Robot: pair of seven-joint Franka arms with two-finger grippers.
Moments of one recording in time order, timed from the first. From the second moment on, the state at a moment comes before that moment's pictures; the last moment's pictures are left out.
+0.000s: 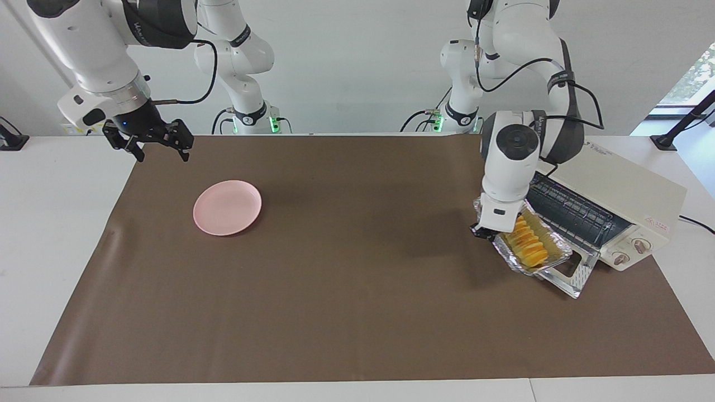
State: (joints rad) left arm -0.39 0.31 0.05 -1.71 0.16 2.00 -0.67; right arm 0.06 0.00 -0.10 -1.61 -0.04 1.56 -0.05
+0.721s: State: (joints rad) left arm -0.62 0.34 0.04 -1.62 0.06 2.04 -0.63; right arm 0.06 0.00 -0.10 -1.61 -0.04 1.56 -0.05
